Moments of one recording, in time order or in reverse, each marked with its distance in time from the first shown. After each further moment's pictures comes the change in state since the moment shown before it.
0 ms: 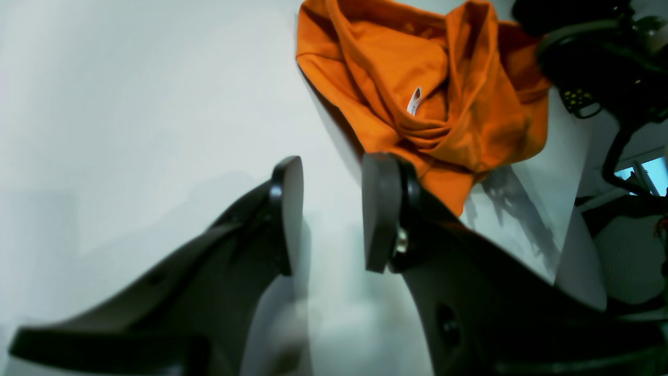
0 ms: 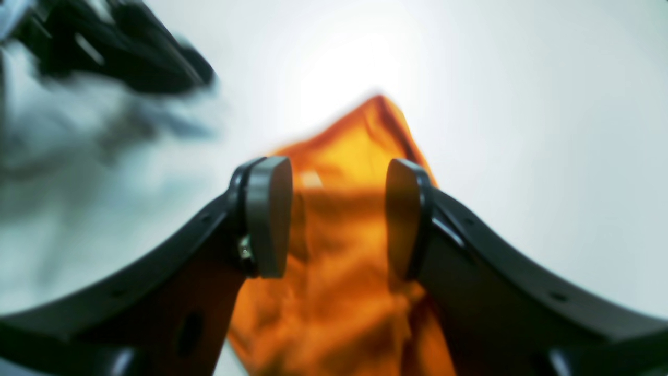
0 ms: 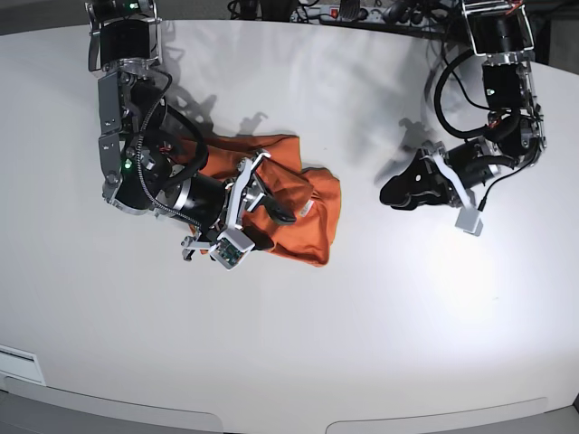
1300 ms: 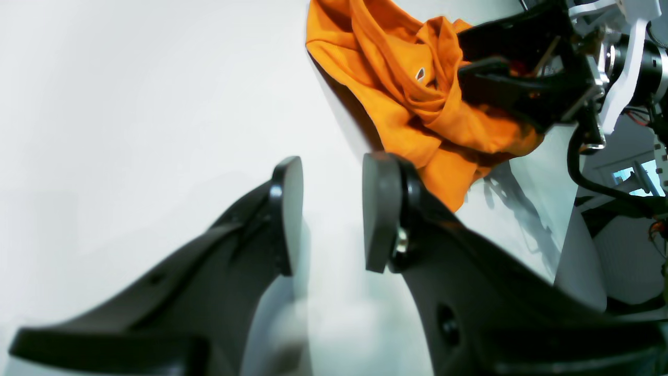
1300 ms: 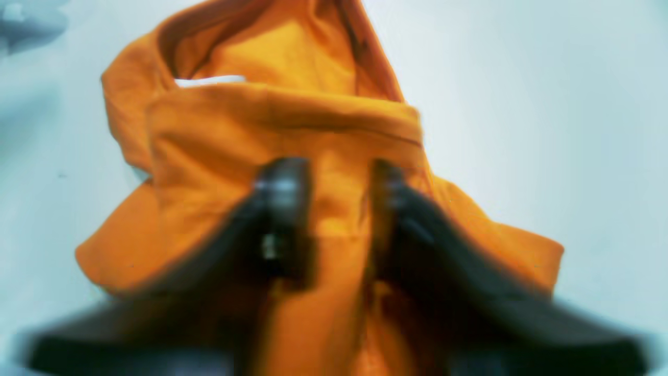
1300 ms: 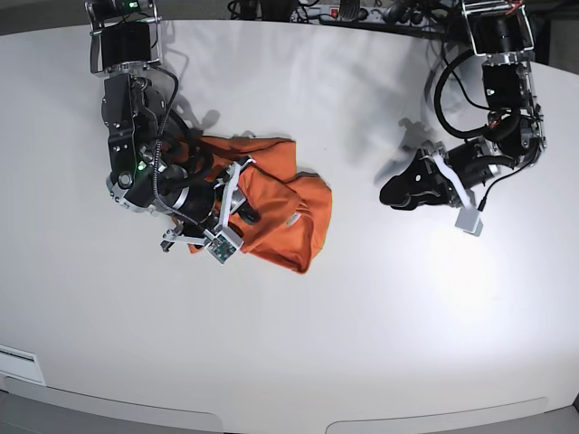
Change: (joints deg) left arm 0.0 0.0 0.0 0.0 0.0 0.0 0.0; right arm 0.1 0.1 0.0 -5.6 -13.9 -3.9 1.8
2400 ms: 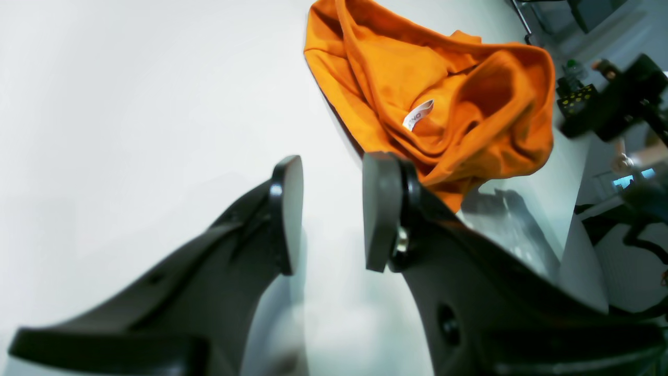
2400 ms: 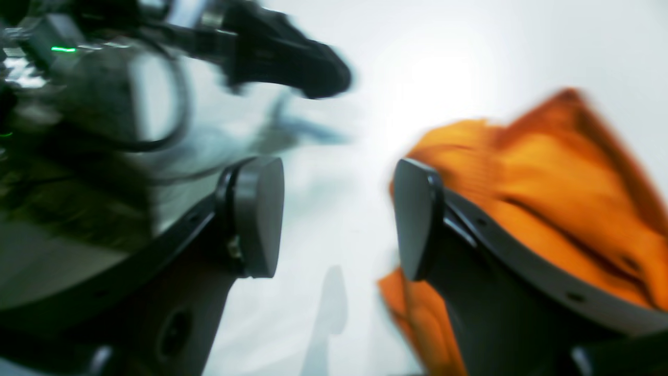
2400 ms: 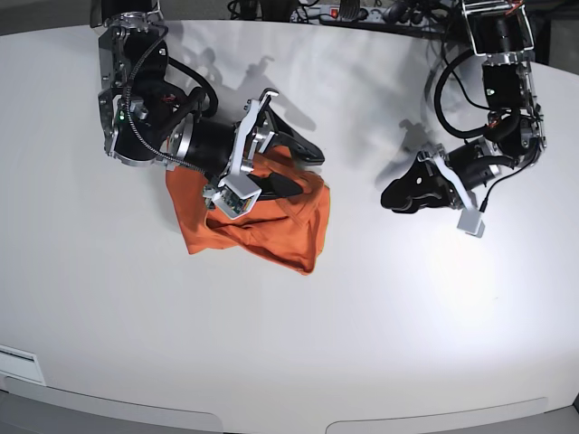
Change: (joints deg) left arm 0.0 0.0 0.0 0.0 0.0 0.0 -1.7; right arm -10.3 0.0 -1.2 14.6 33.5 3.9 -7.4
